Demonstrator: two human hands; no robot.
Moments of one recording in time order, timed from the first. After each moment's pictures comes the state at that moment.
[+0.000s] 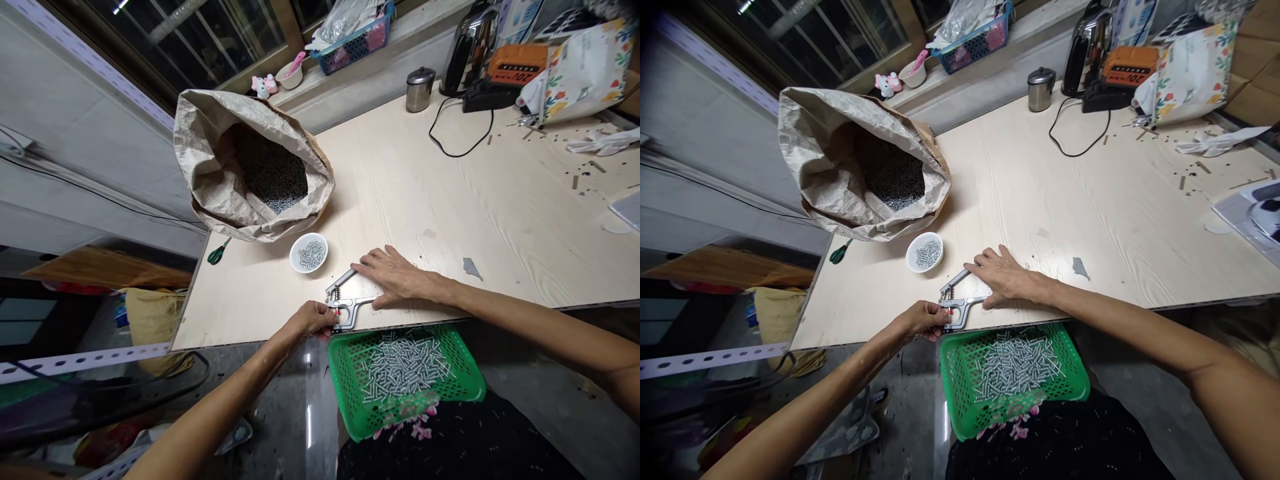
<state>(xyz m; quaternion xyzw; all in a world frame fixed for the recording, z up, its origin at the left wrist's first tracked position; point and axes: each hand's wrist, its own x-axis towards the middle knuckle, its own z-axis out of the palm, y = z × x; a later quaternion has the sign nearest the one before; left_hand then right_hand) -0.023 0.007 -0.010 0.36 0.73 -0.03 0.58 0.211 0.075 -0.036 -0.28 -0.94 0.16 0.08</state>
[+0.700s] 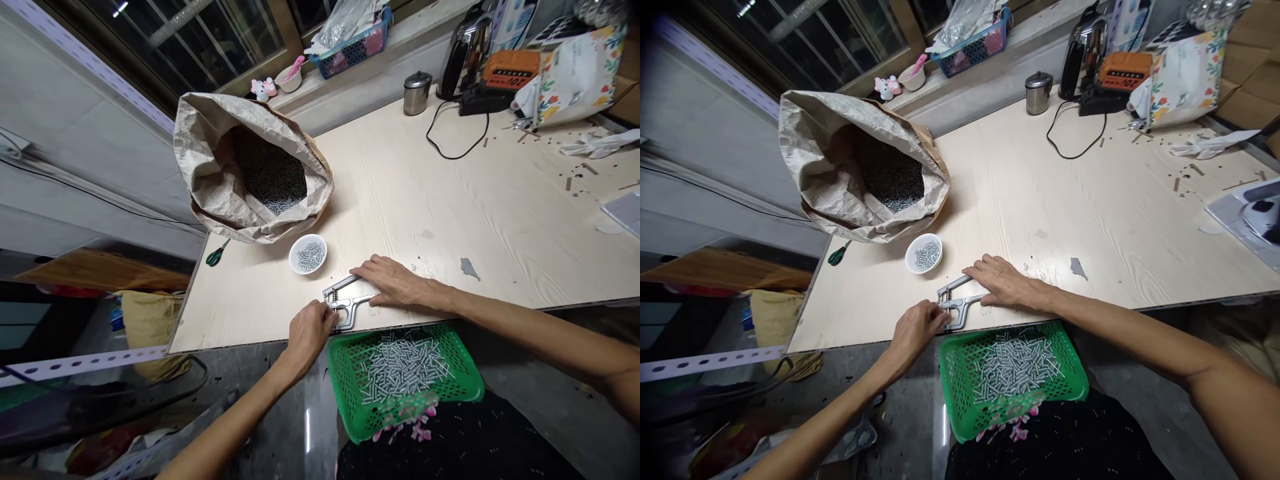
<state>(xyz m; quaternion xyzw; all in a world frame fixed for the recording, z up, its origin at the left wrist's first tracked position) -0.003 -0.015 0.005 0.64 0.73 -0.05 0.25 0.211 0.066 -0.045 -0.27 -0.93 0.21 0.15</state>
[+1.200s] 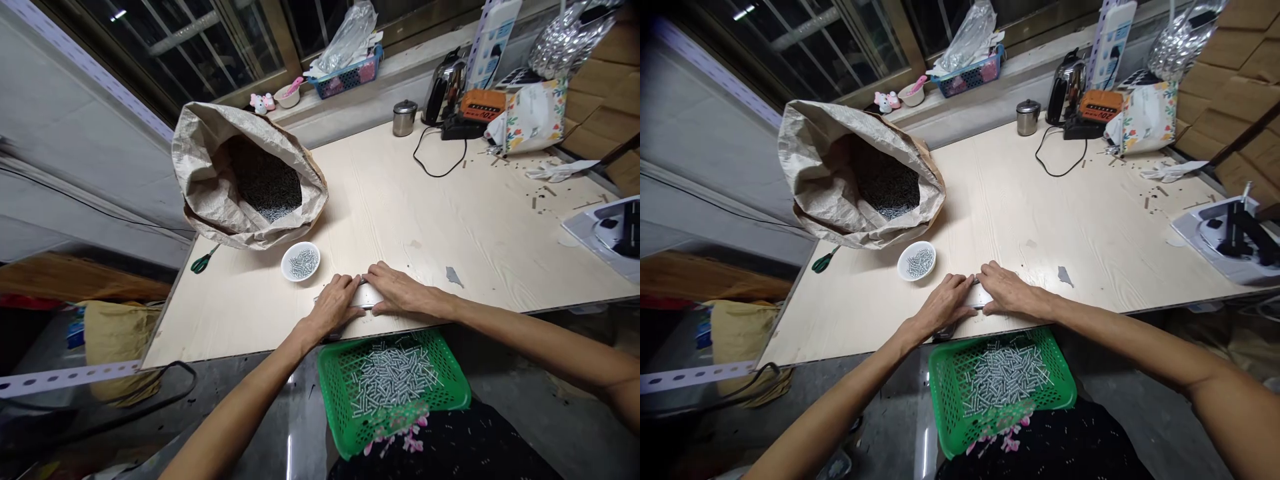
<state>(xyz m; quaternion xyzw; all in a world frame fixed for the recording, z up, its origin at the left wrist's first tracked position) 0.026 0.036 -0.020 0.88 0.45 -0.03 0.14 0.231 0.058 -0.033 -0.35 -0.90 0.24 0.11</state>
